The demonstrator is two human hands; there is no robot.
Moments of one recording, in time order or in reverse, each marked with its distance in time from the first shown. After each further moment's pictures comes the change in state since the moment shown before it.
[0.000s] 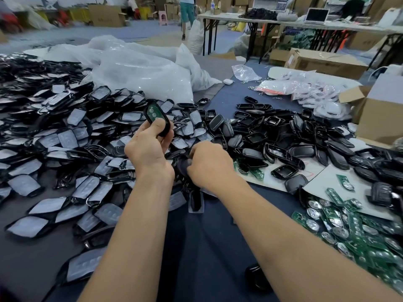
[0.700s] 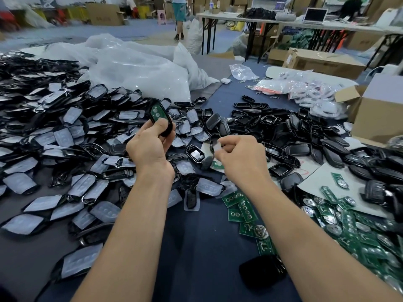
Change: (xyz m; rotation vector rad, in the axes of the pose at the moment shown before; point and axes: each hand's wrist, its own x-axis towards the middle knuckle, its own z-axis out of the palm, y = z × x) left_hand 0.001 -0.008 0.001 0.040 -0.021 -0.018; right_hand -0.018 0.052 -0.033 0.428 0.248 0.134
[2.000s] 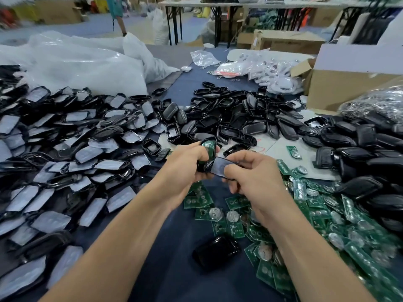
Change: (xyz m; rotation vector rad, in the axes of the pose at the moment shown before) left_hand -0.087 -0.077 0.026 0.719 -0.757 -0.309; right_hand -0.063 0.078 -0.069 0.650 -0.011 0.181
